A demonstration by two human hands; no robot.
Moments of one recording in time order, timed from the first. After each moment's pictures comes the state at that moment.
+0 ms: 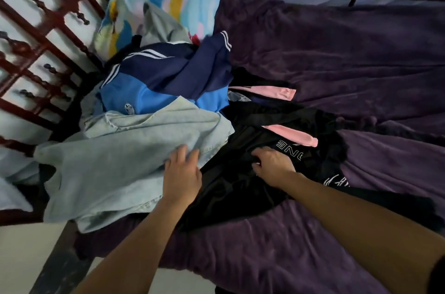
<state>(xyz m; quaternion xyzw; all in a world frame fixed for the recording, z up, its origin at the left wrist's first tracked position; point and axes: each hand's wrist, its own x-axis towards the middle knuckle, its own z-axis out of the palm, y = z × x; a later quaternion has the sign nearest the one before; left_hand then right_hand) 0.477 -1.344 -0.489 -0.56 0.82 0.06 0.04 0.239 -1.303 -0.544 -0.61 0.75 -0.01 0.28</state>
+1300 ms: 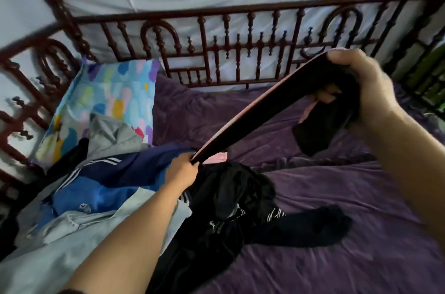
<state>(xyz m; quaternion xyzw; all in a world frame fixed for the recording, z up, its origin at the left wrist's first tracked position) 0.321 -1.400 -0.353 -0.50 0.81 0.29 -0.08 0.121 -1.181 -0.128 -0.31 0.53 -0.74 0.28</state>
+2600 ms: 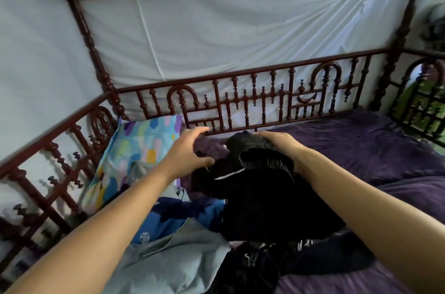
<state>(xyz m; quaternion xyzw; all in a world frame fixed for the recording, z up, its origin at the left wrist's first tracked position) 0.439 -1.404 -0.136 -0.25 0.91 0.28 -0.19 0.252 -1.234 -0.130 -0.21 0.67 -0.59 0.41</state>
